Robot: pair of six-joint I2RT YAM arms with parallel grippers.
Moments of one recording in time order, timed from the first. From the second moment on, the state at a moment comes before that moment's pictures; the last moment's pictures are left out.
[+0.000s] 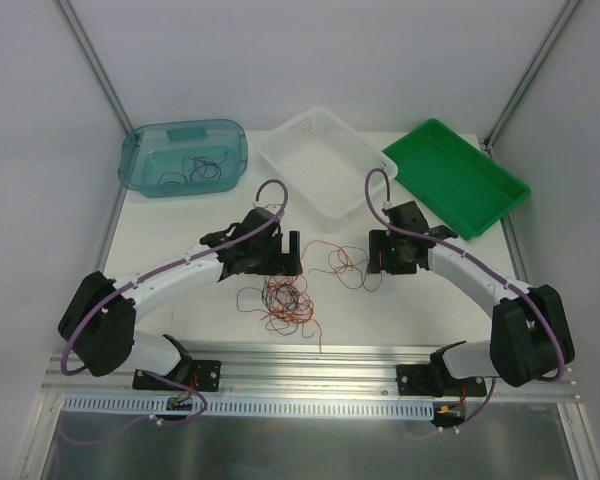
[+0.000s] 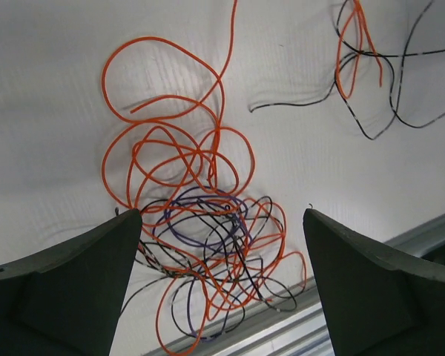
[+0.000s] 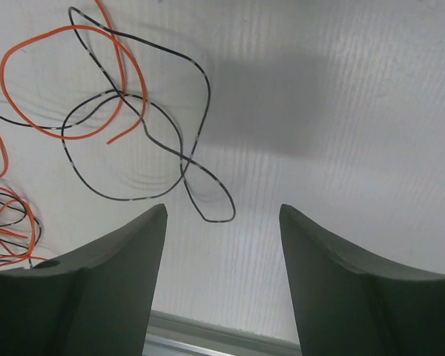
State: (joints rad) left arm -0.71 1.33 0.86 -0.42 0.03 -0.61; right arm 0.42 1.34 0.85 -0.62 -0.01 0.35
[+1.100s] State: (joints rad) left arm -0.55 1.48 0.72 -0.32 -0.06 -0.72; right arm 0.31 1.03 1.66 -1.04 0.22 0.24
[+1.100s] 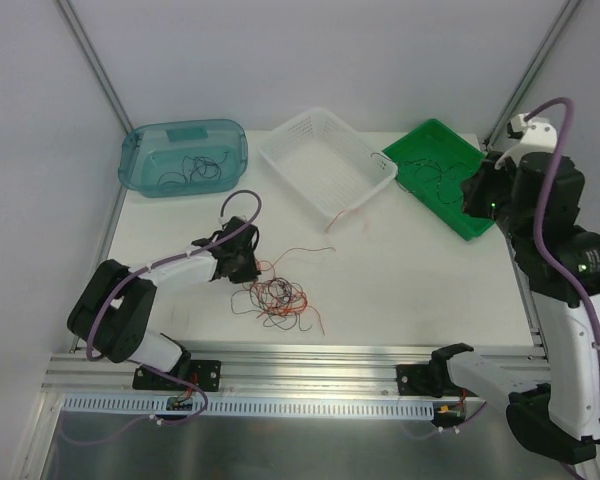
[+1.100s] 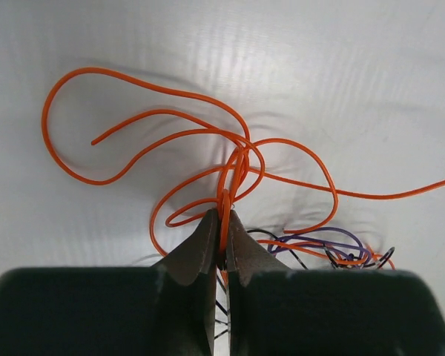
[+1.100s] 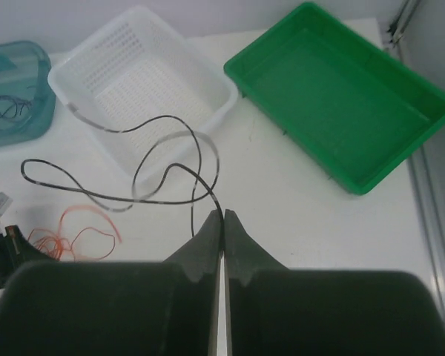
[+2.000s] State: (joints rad) left arm -0.41 1.02 0.77 -0.43 0.14 -0.63; right arm -0.11 1.44 1.58 -0.66 0.33 0.22
